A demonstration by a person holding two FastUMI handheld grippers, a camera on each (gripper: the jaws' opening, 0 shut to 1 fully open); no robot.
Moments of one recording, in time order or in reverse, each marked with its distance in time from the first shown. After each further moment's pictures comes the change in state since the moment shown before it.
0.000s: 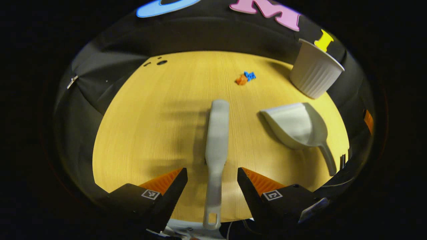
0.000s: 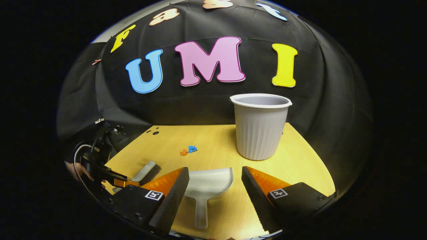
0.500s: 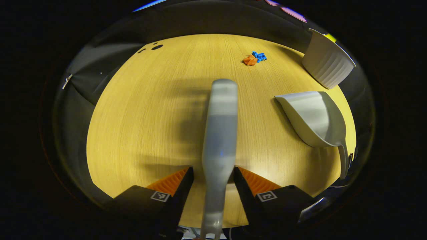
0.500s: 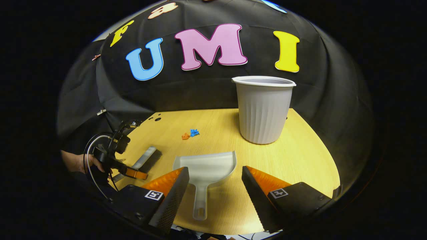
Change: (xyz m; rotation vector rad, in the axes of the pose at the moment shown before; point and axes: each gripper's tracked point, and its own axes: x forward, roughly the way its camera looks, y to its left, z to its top) left arm 0.040 0.001 0.001 -0.023 0.084 0.027; right arm -0.001 0.002 -0.043 0.005 0.131 0.034
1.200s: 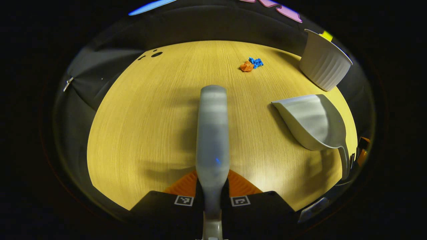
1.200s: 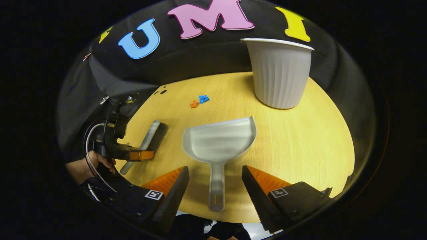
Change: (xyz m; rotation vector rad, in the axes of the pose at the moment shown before) left arm -0.003 -0.003 0.008 0.002 -0.097 0.015; right arm 0.024 0.032 -0.064 0.071 0.343 0.086
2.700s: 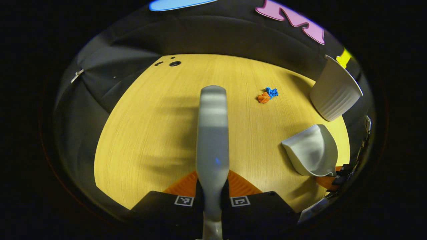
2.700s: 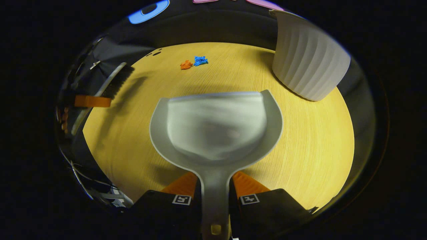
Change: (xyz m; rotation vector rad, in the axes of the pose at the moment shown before) left arm -0.005 0.027 0.070 -0.078 -0.044 -0.022; right arm 0.084 -0.037 -0.035 -0.203 0.238 -0.056
